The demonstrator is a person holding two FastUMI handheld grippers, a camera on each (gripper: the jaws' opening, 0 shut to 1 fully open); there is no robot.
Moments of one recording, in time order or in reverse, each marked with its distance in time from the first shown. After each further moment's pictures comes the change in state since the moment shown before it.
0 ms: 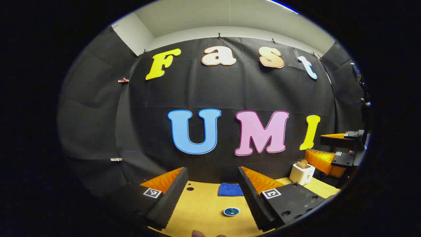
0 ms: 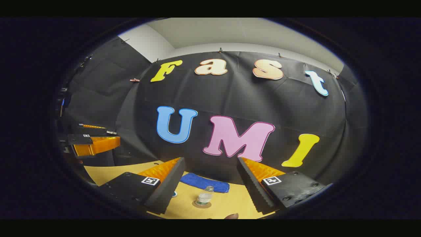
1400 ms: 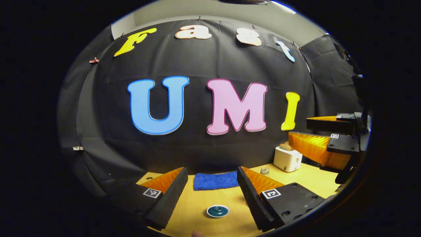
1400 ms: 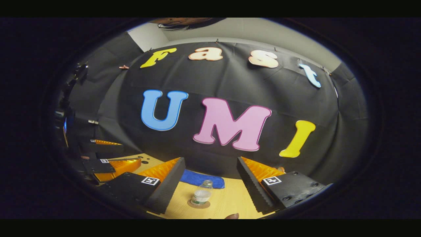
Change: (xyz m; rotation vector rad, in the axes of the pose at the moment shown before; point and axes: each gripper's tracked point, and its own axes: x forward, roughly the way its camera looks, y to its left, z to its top) left arm 0.106 -0.059 -0.161 0.041 0.099 -0.264; right arm 0.056 0.014 -0.116 -0.022 0.075 -0.132
